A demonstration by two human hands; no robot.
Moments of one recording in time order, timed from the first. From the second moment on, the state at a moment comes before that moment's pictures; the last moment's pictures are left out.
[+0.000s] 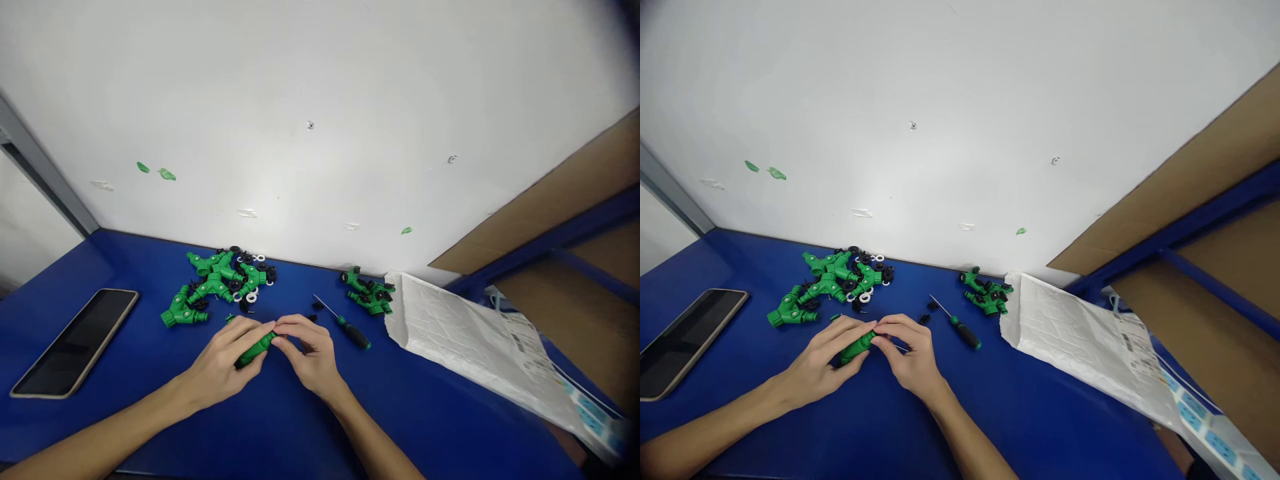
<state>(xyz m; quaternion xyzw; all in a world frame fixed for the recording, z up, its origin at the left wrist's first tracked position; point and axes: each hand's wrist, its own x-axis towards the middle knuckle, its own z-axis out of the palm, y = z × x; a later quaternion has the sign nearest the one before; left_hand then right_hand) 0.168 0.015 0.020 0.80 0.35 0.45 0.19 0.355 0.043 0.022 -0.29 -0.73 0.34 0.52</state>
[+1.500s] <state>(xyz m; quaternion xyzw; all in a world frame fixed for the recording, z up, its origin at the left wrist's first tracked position) 0.170 0.008 0.019 0.64 0.43 0.42 0.48 0.352 0.037 0.027 -0.32 -0.76 0.33 0.45</state>
